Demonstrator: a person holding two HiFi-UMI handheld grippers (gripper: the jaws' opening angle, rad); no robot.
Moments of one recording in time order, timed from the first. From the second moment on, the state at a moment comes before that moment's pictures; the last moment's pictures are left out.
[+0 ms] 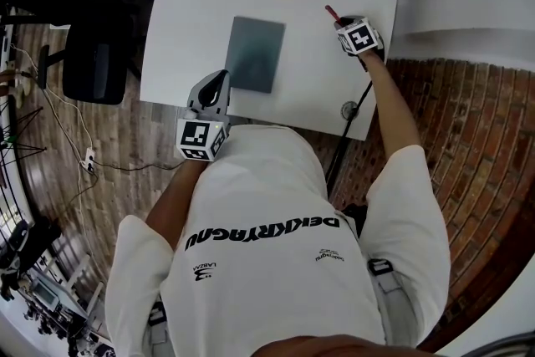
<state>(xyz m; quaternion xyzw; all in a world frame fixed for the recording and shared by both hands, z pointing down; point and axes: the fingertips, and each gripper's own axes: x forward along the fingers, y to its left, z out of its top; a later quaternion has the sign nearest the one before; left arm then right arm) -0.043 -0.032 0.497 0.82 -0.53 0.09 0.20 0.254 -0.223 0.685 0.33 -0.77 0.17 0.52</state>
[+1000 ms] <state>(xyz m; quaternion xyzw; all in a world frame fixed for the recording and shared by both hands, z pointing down) -0.056 -0.022 0.495 0.83 -0.52 0.08 0.21 0.188 -0.157 0.613 0.45 -0.70 0.54 0.13</state>
